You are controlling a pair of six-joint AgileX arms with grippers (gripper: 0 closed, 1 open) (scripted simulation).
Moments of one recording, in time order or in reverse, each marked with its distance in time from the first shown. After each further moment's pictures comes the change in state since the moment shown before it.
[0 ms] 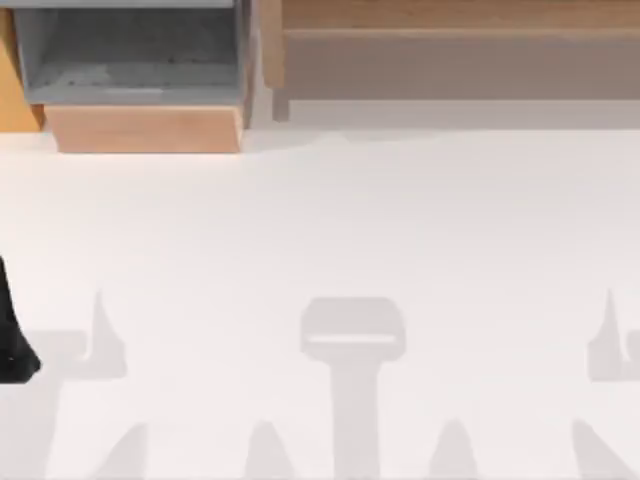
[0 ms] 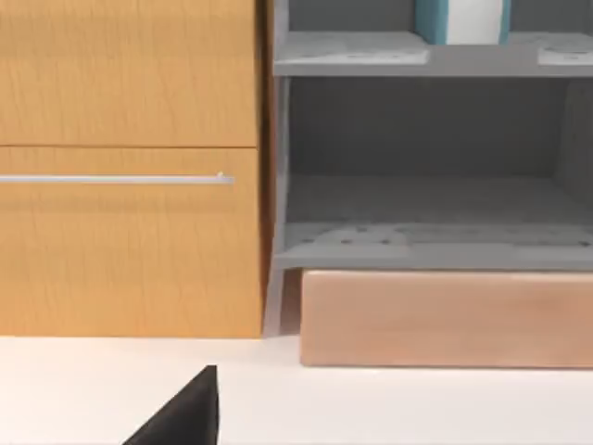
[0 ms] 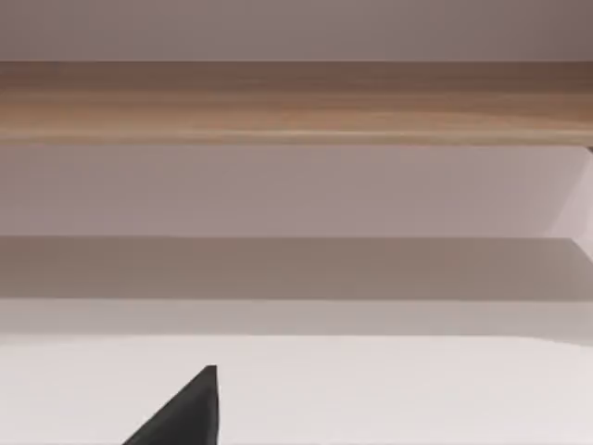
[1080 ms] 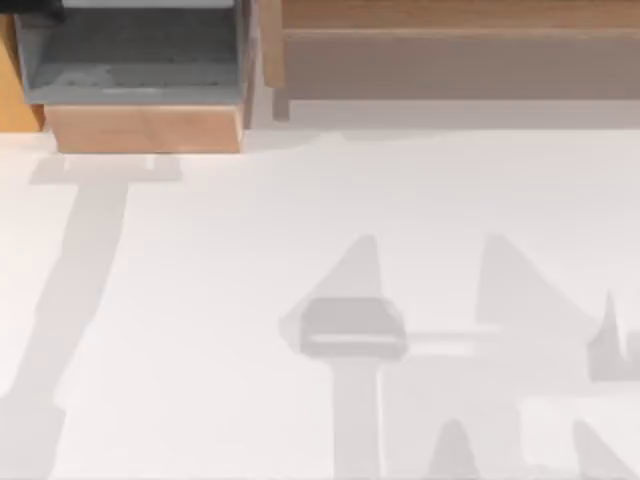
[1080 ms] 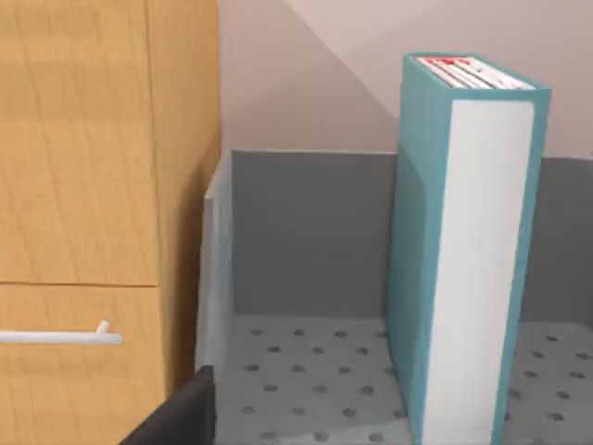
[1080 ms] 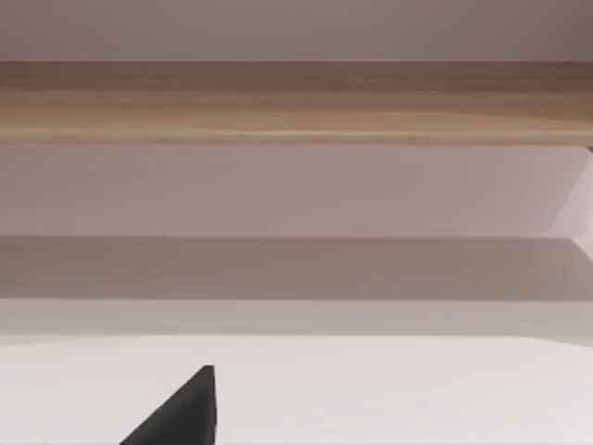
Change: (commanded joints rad) left arm -0.120 1.186 0.797 0.418 -0.095 -0.004; right arm 0.000 0.000 0.000 0.000 0.000 0.000
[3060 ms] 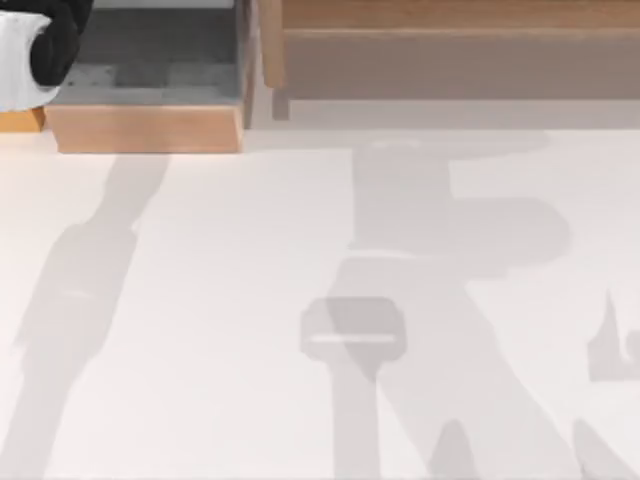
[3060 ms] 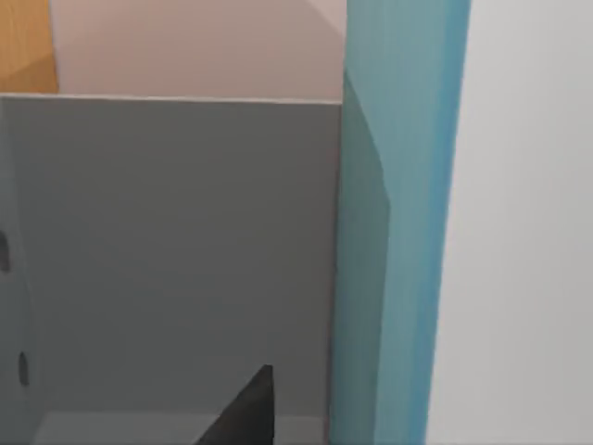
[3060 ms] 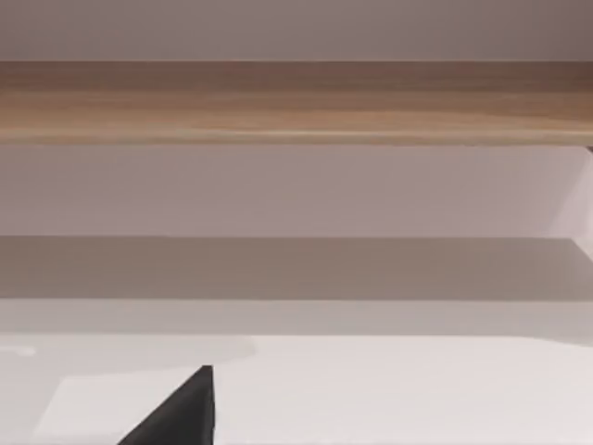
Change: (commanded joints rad) left arm -0.057 0.815 0.592 0.190 -0.042 -0.004; right arm 0.000 0.000 0.000 0.000 0.000 0.000
